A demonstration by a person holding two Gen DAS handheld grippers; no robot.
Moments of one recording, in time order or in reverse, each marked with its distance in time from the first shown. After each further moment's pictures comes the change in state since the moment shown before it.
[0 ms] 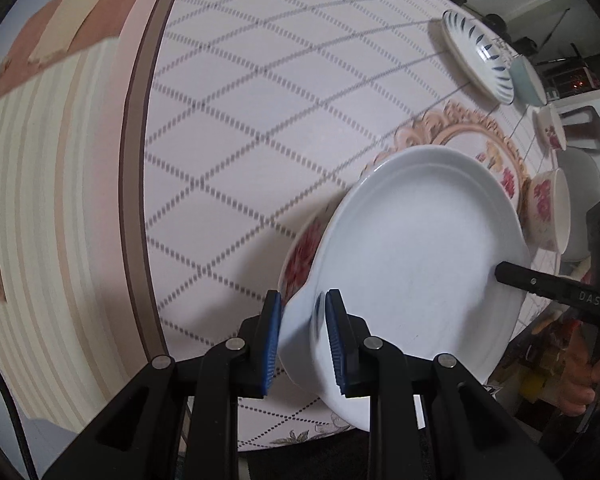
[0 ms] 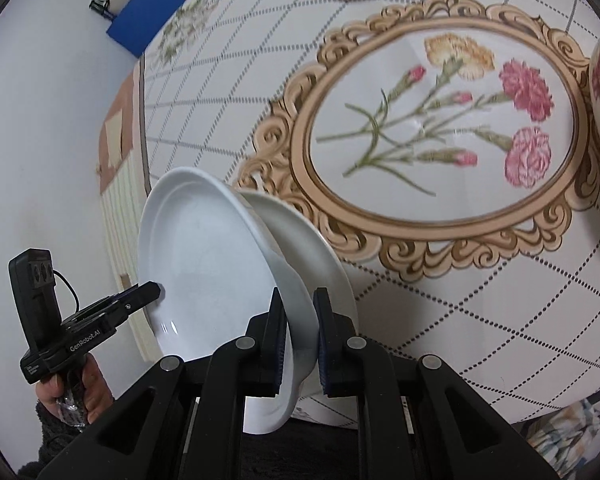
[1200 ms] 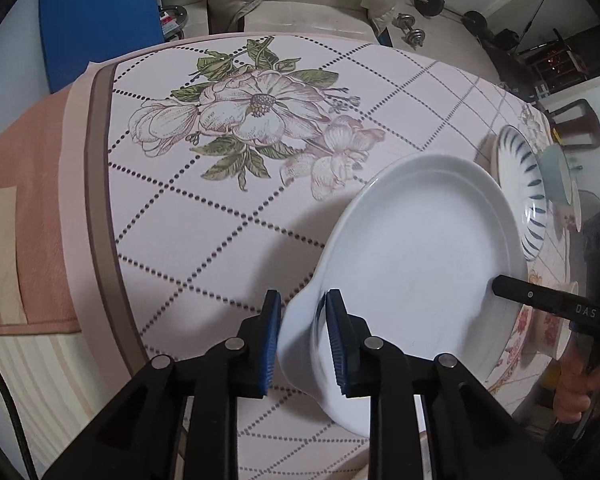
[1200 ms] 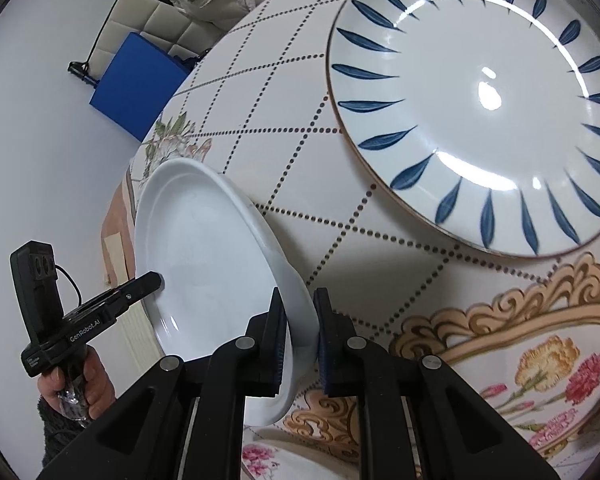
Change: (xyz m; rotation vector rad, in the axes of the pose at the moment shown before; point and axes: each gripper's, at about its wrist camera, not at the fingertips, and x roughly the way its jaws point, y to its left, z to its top) left arm 0.009 0.017 0.251 0.155 -0.068 -0.004; right arm 0.016 0.044 0.231 0.091 -0.115 0.051
